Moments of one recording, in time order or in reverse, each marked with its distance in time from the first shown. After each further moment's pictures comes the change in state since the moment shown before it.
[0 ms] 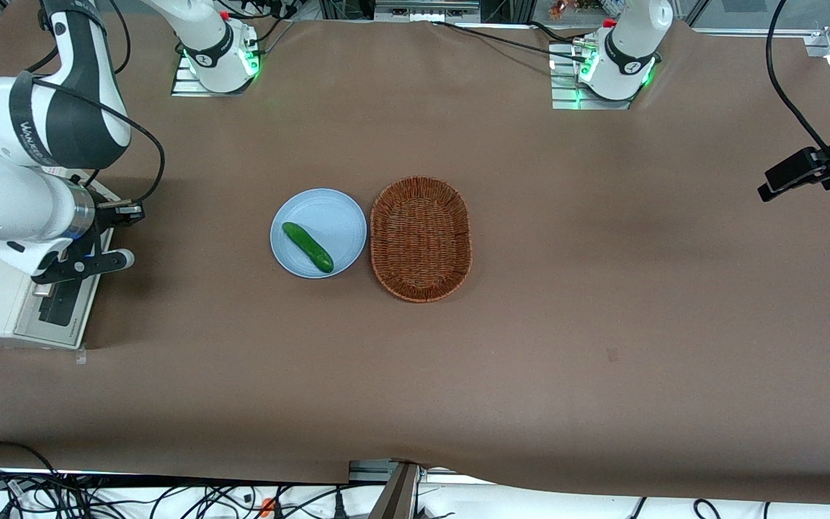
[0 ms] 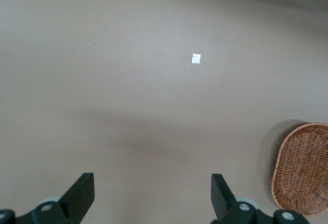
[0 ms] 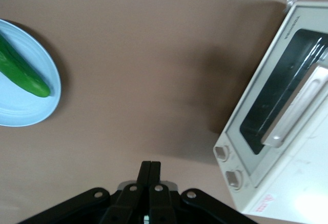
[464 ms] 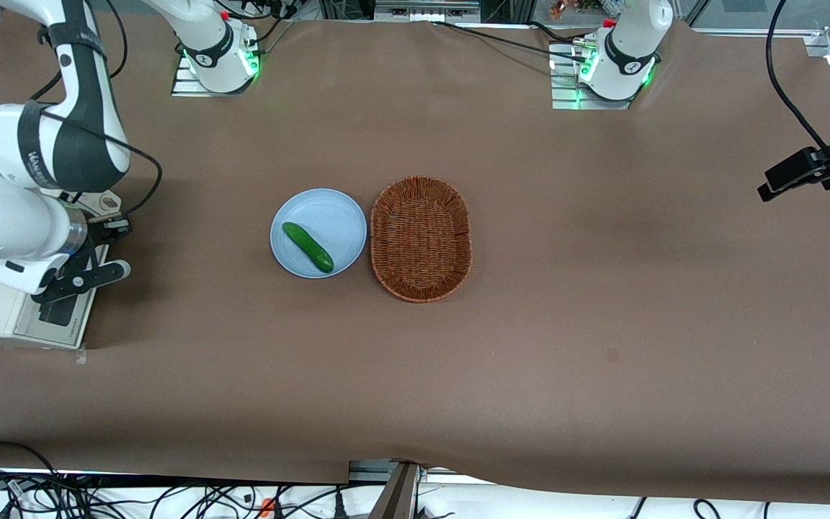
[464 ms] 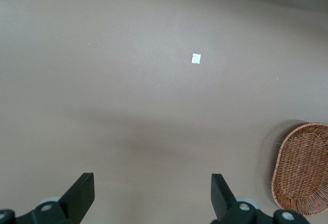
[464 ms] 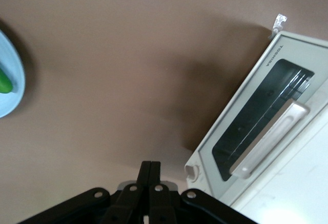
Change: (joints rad) arm -0.048 0.061 -0.013 -0.002 -0.044 0.093 -0.169
